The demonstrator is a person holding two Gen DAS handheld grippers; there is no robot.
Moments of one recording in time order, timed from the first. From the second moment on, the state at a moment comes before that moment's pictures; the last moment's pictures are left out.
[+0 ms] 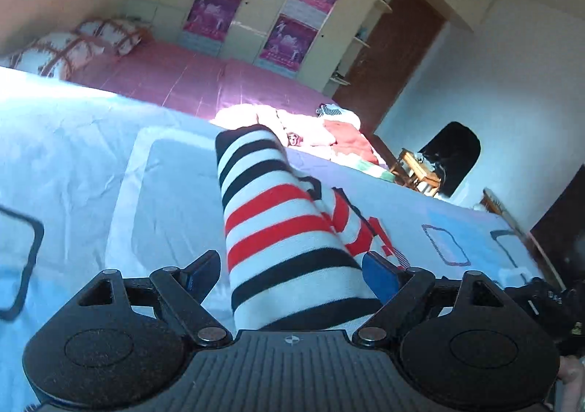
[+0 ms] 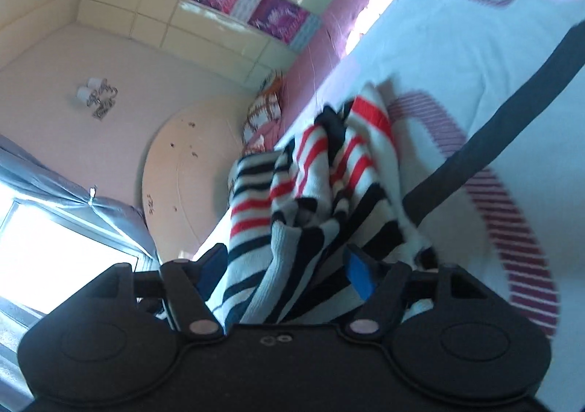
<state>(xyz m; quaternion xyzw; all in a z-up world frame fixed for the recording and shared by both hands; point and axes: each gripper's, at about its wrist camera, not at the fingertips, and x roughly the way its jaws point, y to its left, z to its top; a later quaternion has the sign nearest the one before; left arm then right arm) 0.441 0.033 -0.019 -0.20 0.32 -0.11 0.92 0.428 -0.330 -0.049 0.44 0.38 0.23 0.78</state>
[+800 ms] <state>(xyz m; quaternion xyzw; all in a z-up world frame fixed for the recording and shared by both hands) 0.505 -0.003 -0.075 -0.20 0.40 -0.09 0.89 0.409 -0.282 0.011 0.17 0.31 0.19 0.92</state>
